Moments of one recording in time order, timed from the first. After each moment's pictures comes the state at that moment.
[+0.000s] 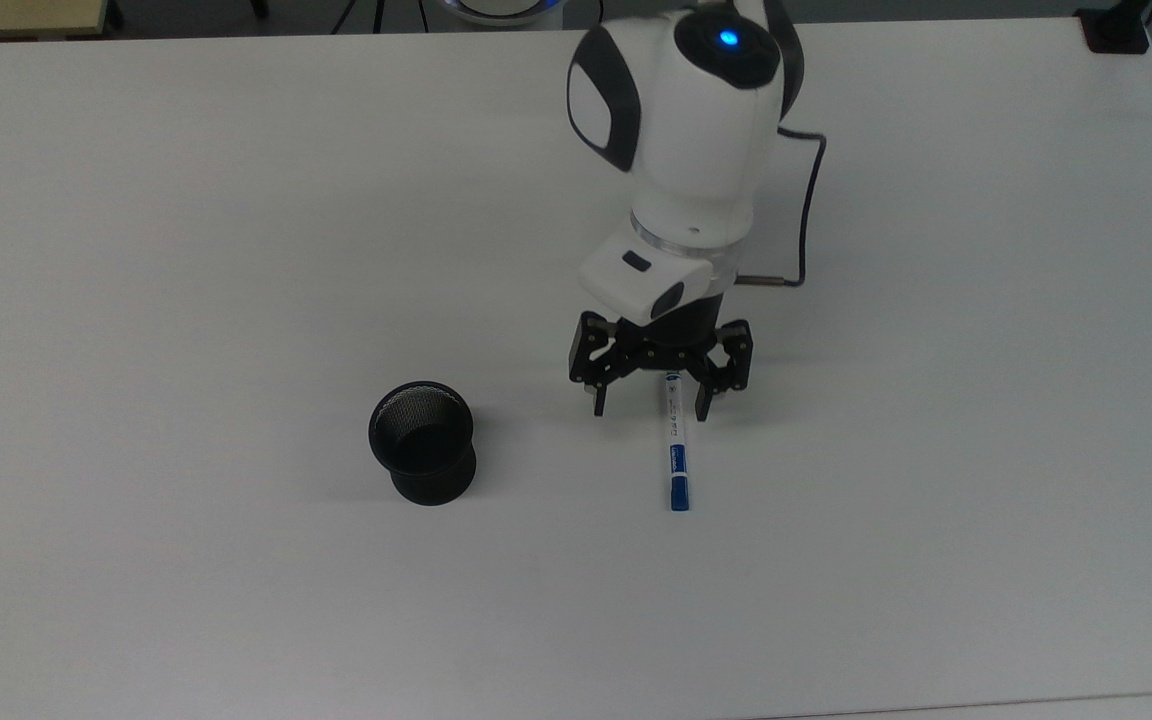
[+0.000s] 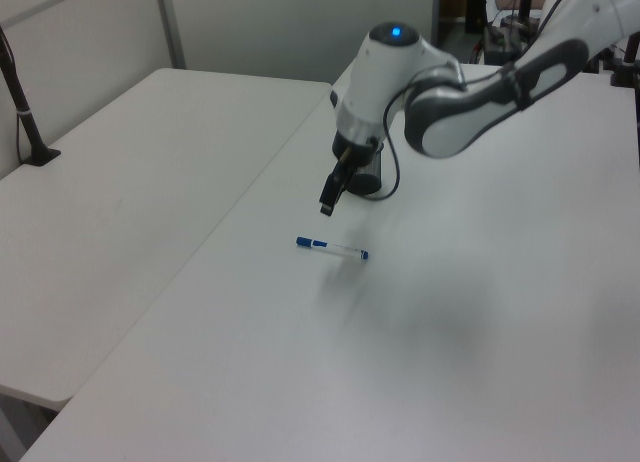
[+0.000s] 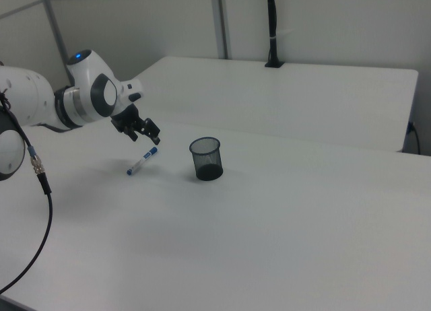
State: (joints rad) arm 0.22 0.56 0.08 -1.53 -0.33 2.41 0.47
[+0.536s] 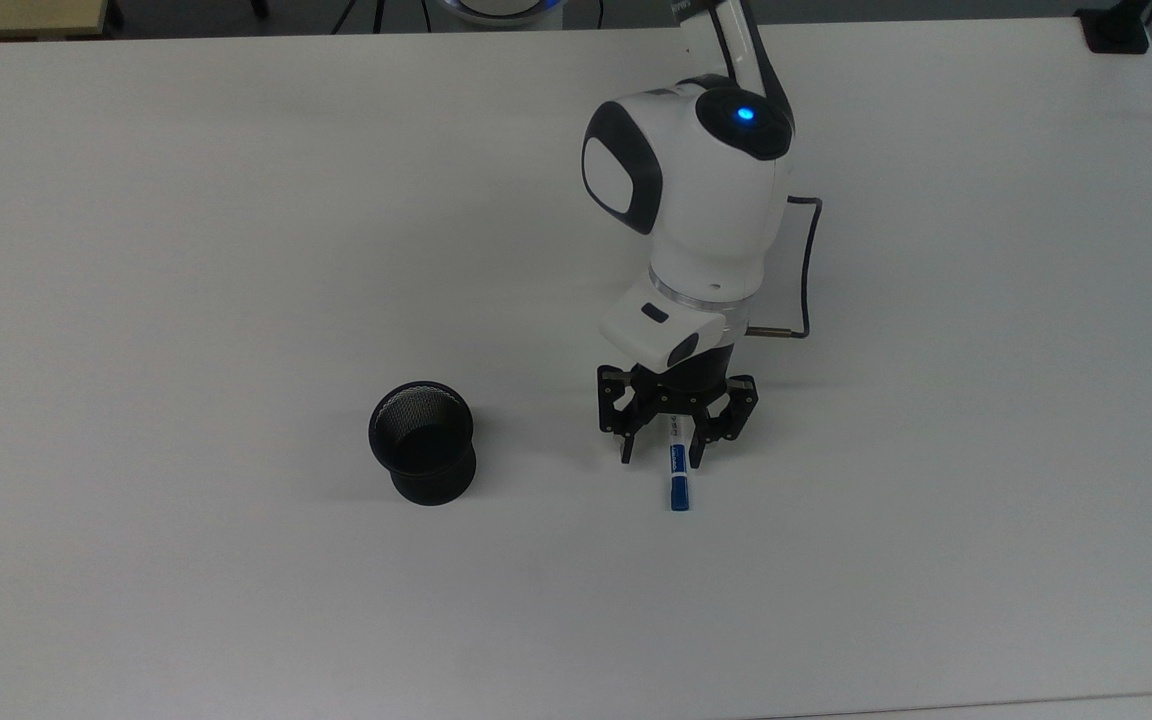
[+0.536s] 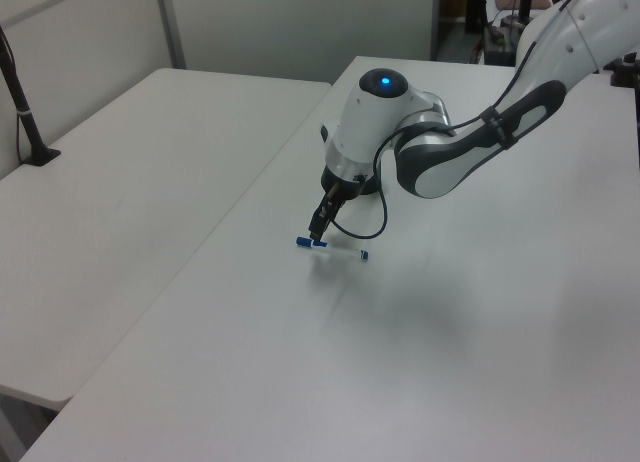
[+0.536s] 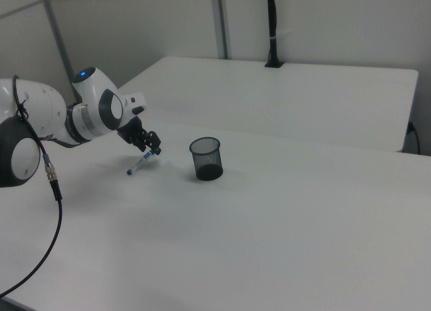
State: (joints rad) arm 0.23 0.68 0.08 -1.47 -0.41 2.49 0.56
